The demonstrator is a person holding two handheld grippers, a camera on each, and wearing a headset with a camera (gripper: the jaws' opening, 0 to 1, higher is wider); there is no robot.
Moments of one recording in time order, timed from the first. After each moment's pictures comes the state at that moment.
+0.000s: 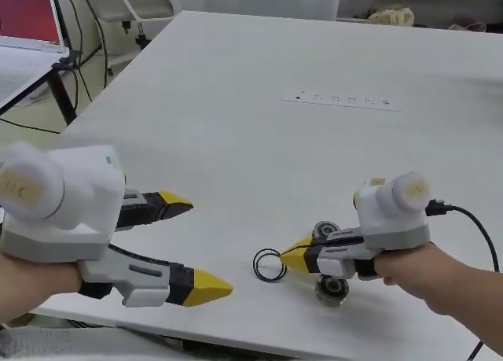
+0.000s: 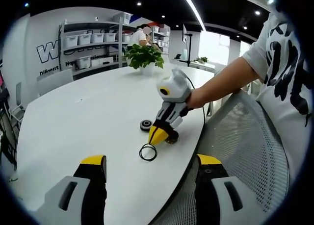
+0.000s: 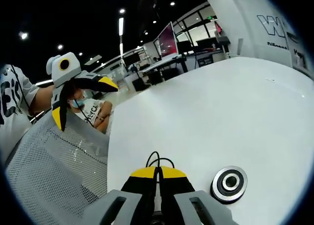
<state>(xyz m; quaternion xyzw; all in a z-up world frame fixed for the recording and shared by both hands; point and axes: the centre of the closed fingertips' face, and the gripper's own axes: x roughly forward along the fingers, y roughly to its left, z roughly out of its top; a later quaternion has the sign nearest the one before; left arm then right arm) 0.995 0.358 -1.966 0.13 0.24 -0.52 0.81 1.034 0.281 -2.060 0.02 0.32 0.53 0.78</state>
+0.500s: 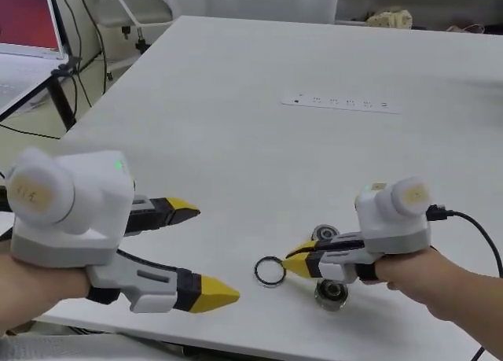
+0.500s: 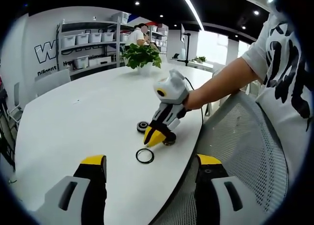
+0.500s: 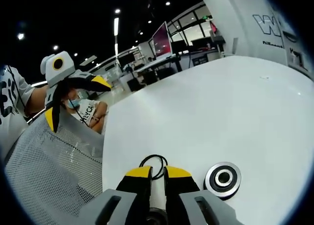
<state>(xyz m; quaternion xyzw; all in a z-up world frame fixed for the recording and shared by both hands) 0.994 0.348 -1.965 0.13 0.24 -0.53 0.80 1.038 0.274 -2.064 0.01 0.32 0.51 0.80</state>
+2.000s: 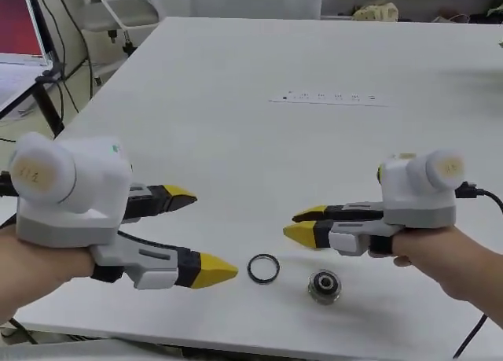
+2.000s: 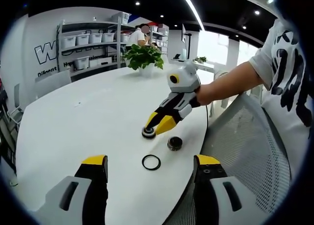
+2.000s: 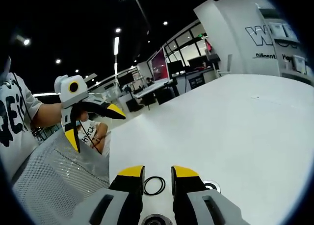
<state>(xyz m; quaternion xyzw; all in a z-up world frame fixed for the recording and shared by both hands) 1.017 0.338 -1.961 0.14 0.24 -0.53 0.80 1.053 0.253 -2.008 0.06 0.25 0.50 0.83</state>
